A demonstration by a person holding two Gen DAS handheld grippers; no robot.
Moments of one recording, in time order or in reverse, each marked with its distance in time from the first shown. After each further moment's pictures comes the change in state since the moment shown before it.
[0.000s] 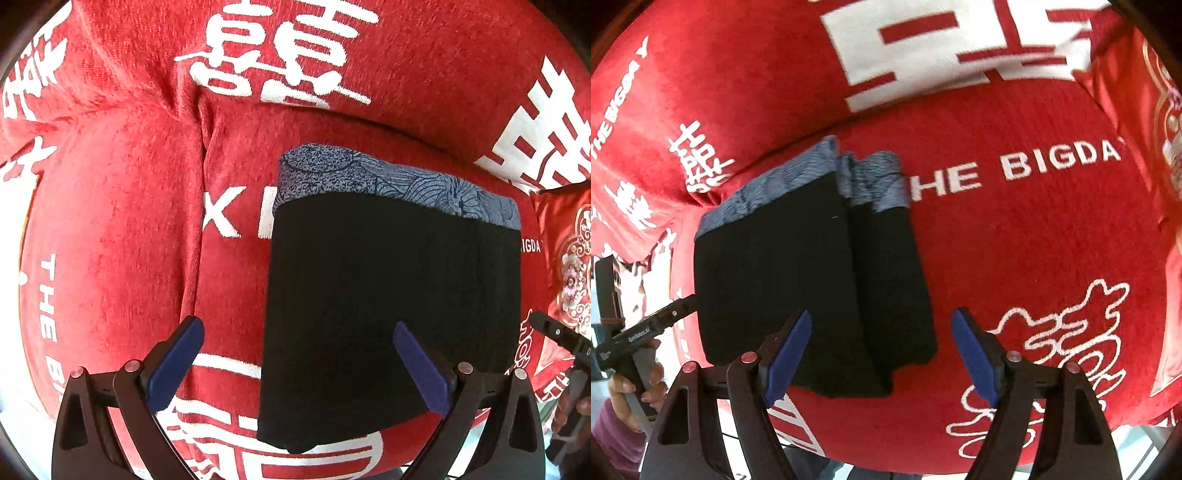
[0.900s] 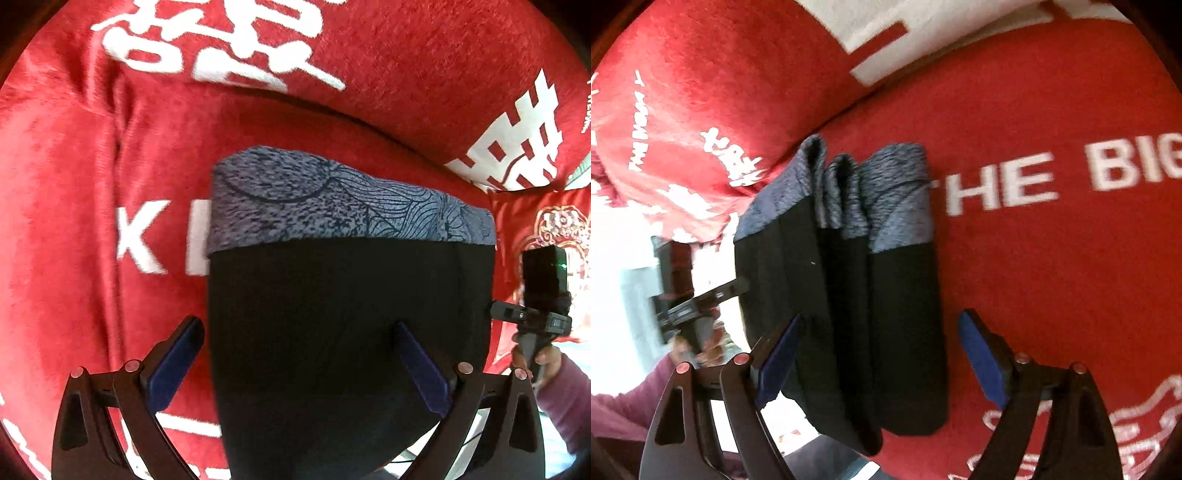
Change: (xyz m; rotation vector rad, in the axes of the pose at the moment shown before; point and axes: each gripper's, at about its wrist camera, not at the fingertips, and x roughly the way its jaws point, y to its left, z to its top) left arm 0.051 0.003 0.038 0.049 0.078 -0.296; right arm 0.068 -0.036 0.043 -0.057 0.188 0.455
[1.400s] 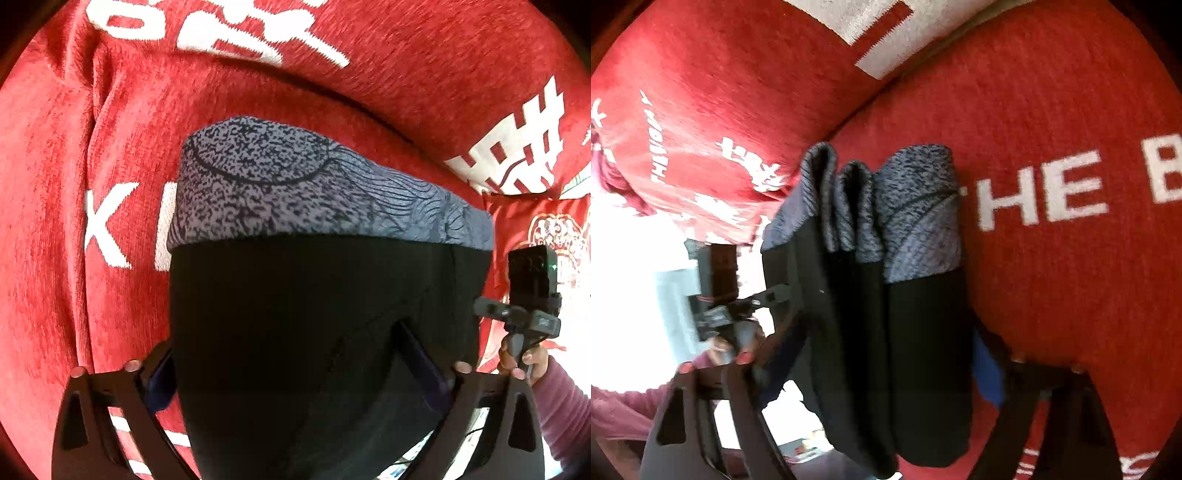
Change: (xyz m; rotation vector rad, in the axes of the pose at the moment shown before) left arm 0.014 -0.004 -0.001 -0.049 0.019 -0.056; right arm 0.000 -0.014 0.006 0.023 0.009 0.025
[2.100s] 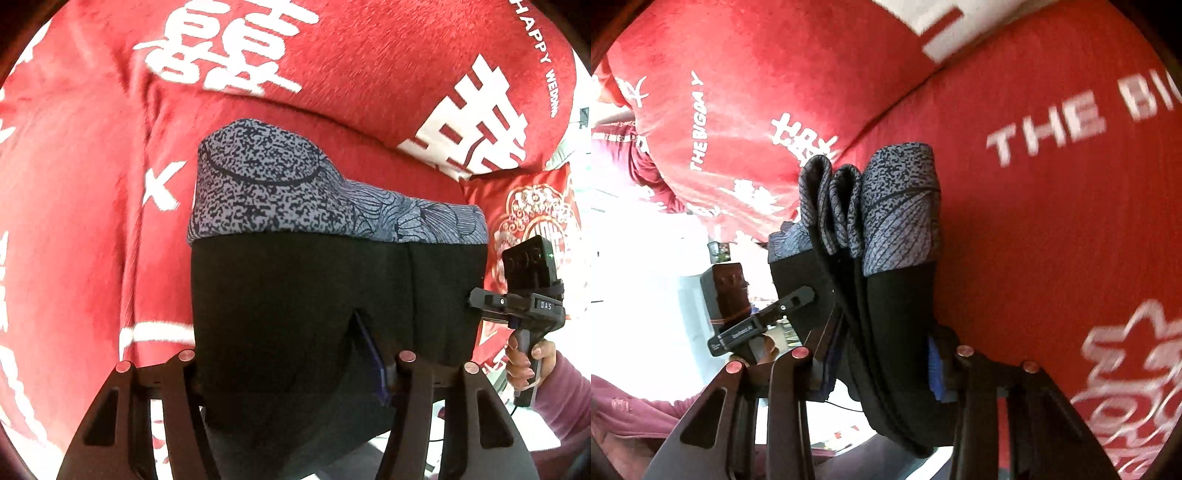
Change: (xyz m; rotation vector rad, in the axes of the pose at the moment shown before) left arm -0.081 -0.023 -0.078 0.046 -0.085 0.084; right arm -0.011 0.036 -0.070 0.061 -0.026 0.173
